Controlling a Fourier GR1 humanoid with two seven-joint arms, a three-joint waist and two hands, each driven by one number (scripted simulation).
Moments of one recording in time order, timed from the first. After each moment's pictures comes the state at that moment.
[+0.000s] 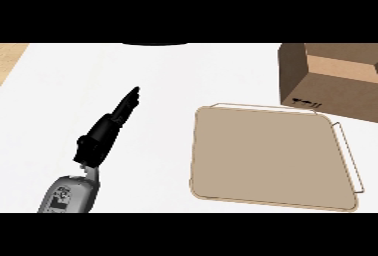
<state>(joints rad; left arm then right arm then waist) -0.20 0.11 -0.11 -1.53 -0.11 -0.15 0.08 -0.29 -0.64 -0.35 -2.06 0.49 0.40 0.41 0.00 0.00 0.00</state>
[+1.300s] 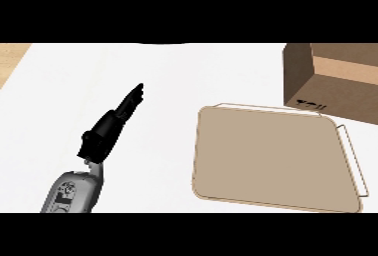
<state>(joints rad) -0.23 0.08 -0.09 -1.52 -0.14 -0.17 0.08 -0.83 -0.70 -0.24 -1.02 0.76 0.09 0.10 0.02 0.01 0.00</state>
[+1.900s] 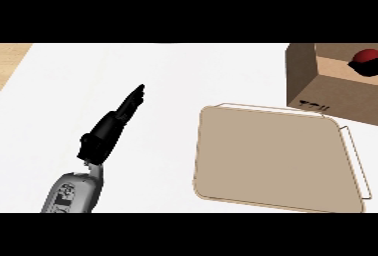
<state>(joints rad) -0.22 0.08 -0.09 -1.53 -0.13 -0.19 0.08 -0.91 -0.64 -0.30 -0.56 0.76 -0.04 -0.02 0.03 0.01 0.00</state>
